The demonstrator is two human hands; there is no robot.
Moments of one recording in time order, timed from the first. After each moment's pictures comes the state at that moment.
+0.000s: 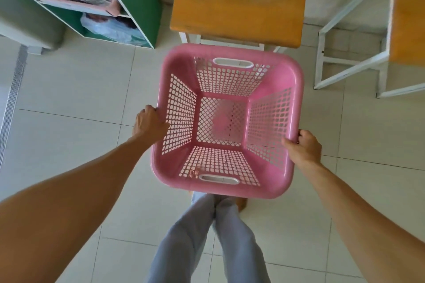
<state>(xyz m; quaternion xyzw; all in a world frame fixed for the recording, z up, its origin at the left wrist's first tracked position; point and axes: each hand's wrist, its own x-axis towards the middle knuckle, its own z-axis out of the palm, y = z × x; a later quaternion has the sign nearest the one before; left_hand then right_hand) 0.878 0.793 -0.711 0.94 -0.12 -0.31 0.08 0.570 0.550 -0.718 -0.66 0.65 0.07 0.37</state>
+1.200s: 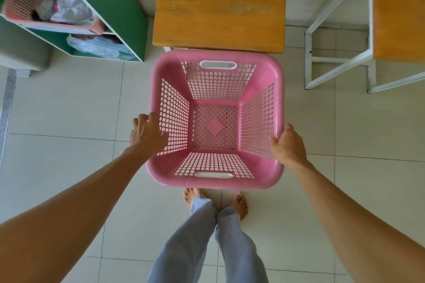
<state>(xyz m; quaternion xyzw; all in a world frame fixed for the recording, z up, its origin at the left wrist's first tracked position) 0.878 0.765 -0.720 0.93 -0.26 -0.28 -0.01 0.599 0.538 -0.714 -0.73 0.60 0.15 0.30</state>
